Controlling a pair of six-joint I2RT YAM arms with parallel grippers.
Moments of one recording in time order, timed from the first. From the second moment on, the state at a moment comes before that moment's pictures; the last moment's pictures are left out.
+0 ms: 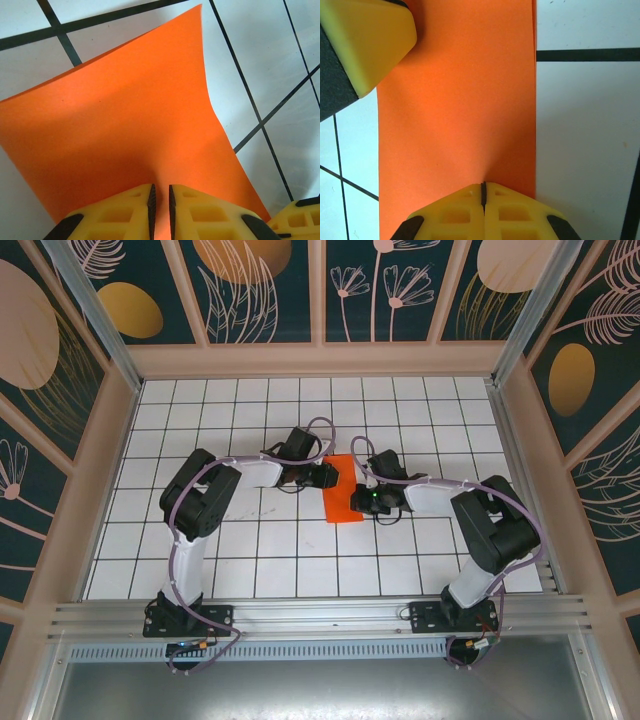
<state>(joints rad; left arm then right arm) -0.61 2.09 1.24 -0.03 0.43 -0.39 0.53 1.67 0.76 -0.15 -0.33 0.57</state>
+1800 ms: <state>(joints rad) -0.55 2.17 1.29 0.14 0.45 -0.44 0.53 1.66 0.75 -0.15 -0.32 0.56</state>
